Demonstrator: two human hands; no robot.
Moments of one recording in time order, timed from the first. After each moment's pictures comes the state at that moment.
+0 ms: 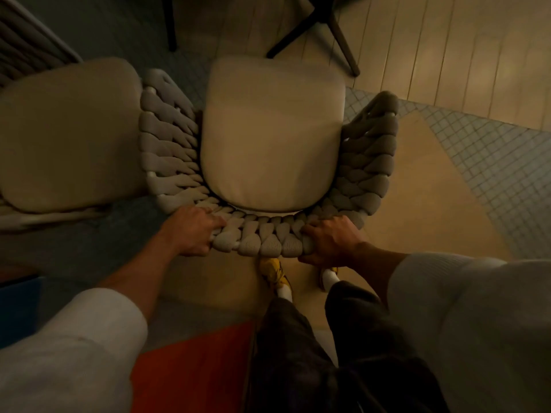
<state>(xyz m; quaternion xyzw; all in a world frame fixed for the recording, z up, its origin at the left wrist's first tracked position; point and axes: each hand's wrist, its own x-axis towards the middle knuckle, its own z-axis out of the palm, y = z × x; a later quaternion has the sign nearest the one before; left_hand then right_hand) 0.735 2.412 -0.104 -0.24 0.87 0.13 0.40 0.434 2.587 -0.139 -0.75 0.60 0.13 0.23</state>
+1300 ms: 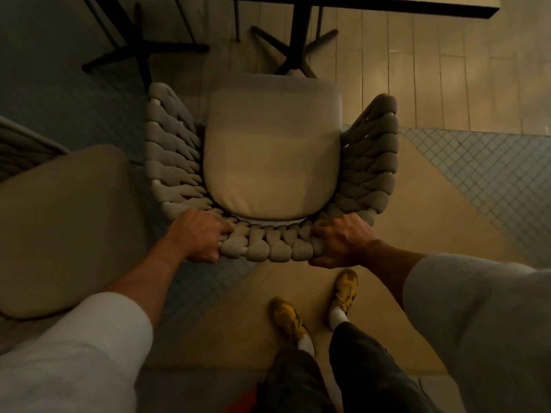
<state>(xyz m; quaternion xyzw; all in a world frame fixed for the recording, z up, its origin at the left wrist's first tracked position) 0.648 2.250 -0.108 -0.19 0.92 0.08 0.33 0.370 2.455 -0.132 -0.72 0.66 0.11 0.19</state>
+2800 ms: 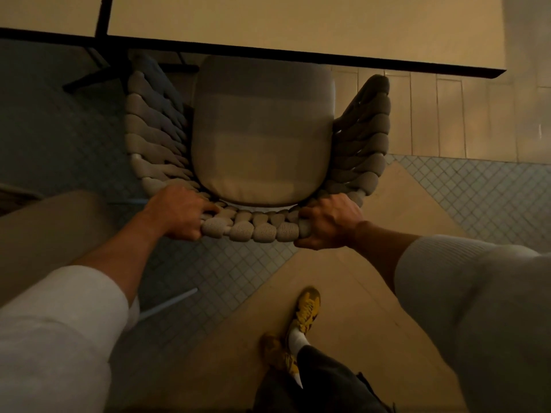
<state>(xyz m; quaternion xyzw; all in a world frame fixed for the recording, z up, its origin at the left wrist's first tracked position) 0.541 2.076 -0.130 -0.16 0.94 0.05 0.30 0.259 2.293 -0.140 -0.71 0.68 0.08 0.17</state>
